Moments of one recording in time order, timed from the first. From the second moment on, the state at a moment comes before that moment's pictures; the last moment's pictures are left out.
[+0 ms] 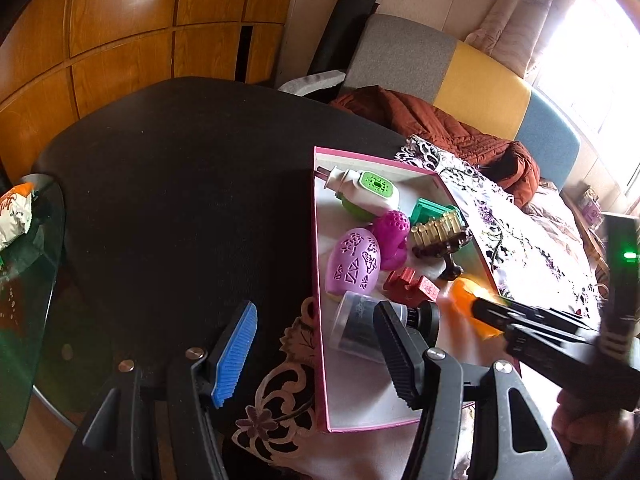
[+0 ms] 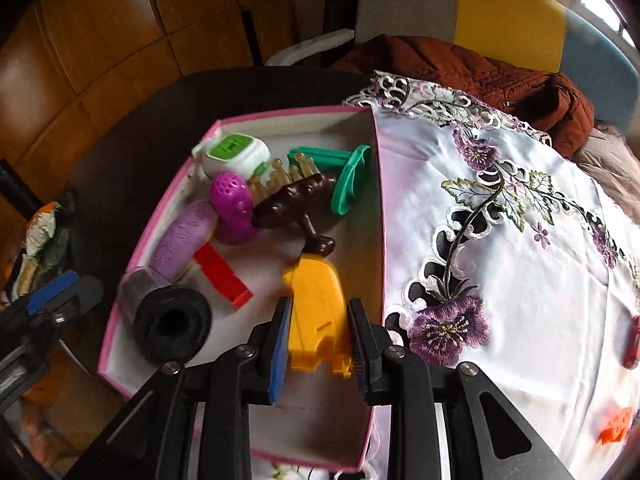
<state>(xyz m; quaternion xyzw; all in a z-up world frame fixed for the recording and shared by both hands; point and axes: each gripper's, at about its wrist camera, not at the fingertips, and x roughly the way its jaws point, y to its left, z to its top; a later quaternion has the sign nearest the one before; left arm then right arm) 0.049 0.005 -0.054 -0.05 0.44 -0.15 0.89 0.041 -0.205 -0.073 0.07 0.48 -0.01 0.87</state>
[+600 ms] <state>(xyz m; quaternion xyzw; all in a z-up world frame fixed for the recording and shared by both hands) 0.046 0.008 -0.051 -0.04 0.43 -0.14 0.89 0.034 -0.189 -0.069 0.04 0.46 0.00 0.89</state>
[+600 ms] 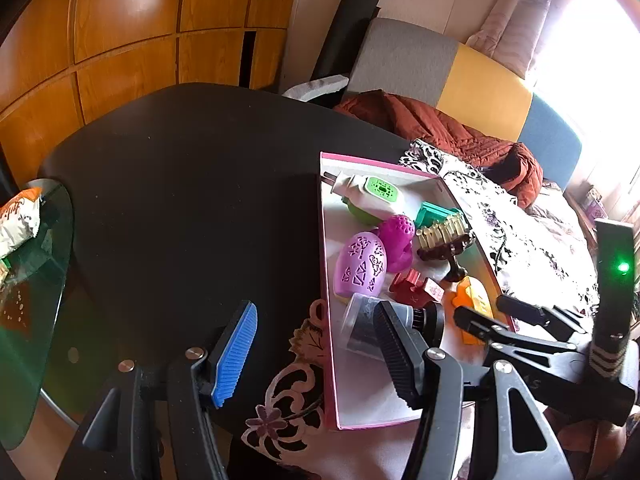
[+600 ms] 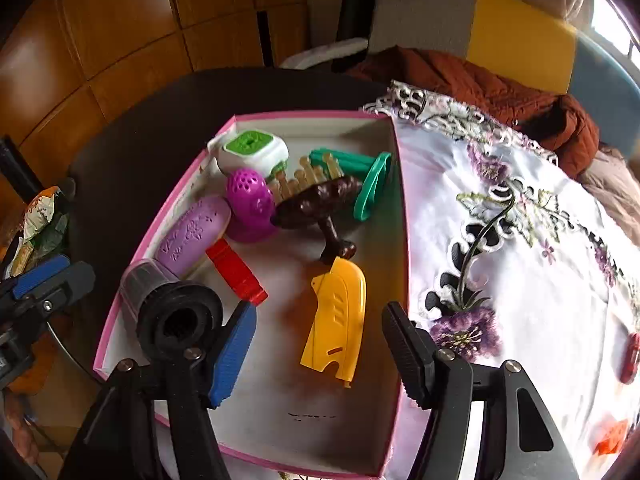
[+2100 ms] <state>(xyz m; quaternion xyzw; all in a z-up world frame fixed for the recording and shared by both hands) -0.001 -0.108 -0.032 0.10 0.40 -0.25 0.88 -0.169 -0.542 -0.030 0.30 0.31 -0.41 0.81</state>
